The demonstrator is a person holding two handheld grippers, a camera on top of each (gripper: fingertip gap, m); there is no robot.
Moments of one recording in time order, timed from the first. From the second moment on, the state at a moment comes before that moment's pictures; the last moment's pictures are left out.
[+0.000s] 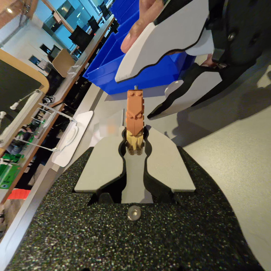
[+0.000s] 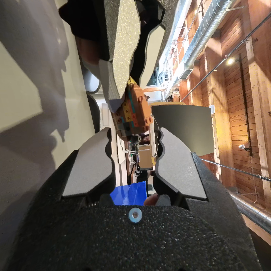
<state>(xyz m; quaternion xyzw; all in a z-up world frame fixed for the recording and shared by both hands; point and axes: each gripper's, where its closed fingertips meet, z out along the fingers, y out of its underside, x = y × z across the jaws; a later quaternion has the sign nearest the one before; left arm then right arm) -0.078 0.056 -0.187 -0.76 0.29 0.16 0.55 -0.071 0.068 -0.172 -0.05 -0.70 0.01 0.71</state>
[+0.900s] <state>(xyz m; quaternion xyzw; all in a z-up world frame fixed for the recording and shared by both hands) -0.073 0.059 -0.209 -0.83 0.16 -0.04 0.53 -0.077 0.076 -0.196 -0.04 -0.72 -0.03 0.69</state>
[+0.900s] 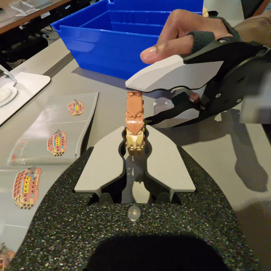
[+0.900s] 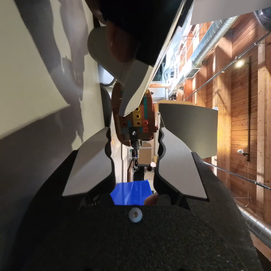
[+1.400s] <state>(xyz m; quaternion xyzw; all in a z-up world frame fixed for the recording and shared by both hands) -0.074 0.059 -0.213 -0.84 0.14 -0.07 0.52 -0.078 0.083 -0.203 -0.05 -0.73 -0.03 0.68</state>
